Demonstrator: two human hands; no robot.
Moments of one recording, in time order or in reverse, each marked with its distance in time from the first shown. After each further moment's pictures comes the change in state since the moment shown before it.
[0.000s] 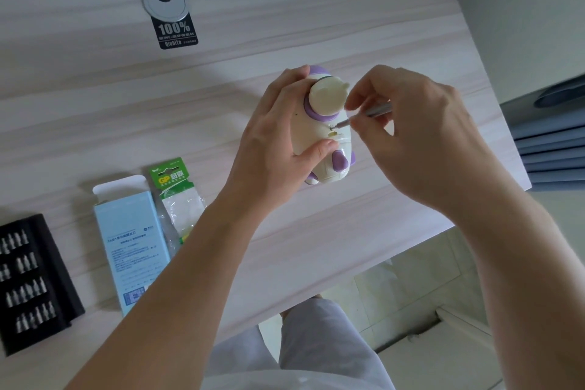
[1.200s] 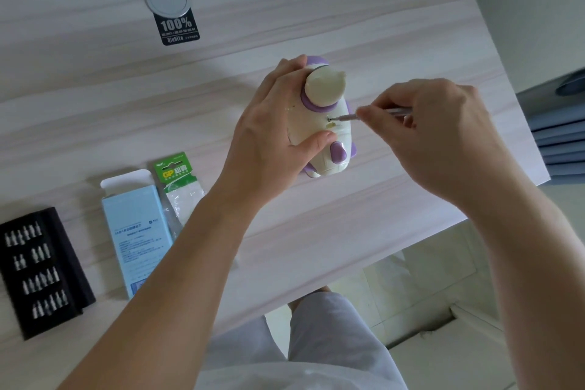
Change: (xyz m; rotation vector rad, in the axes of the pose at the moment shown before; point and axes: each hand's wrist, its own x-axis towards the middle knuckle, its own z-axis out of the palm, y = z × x) left_hand -0.001 0.006 -0.004 0.081 -0.012 -0.035; right_hand -0.005 0.030 0.002 0.020 0.004 0.065
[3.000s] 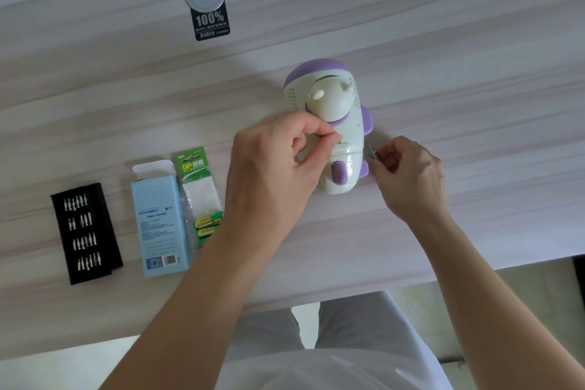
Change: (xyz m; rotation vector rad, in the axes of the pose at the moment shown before) left_hand -0.001 0.043 0.024 0.256 0.245 -0.158; right_hand 0.038 0.109 0.129 0.258 -0.116 0.213
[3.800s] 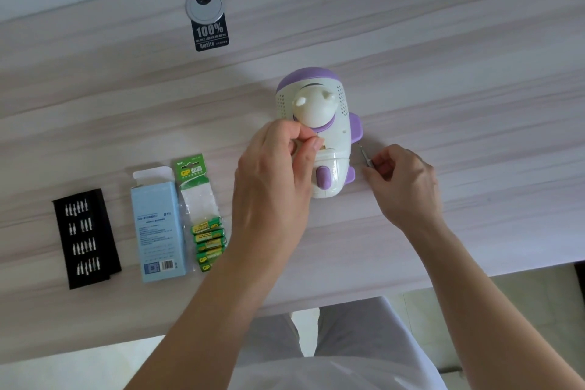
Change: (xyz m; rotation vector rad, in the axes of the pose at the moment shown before) left_hand -0.012 0.004 0.009 0.047 0.012 -0.138; right_hand -0.002 0.002 -0.003 0.014 -0.011 -0.035
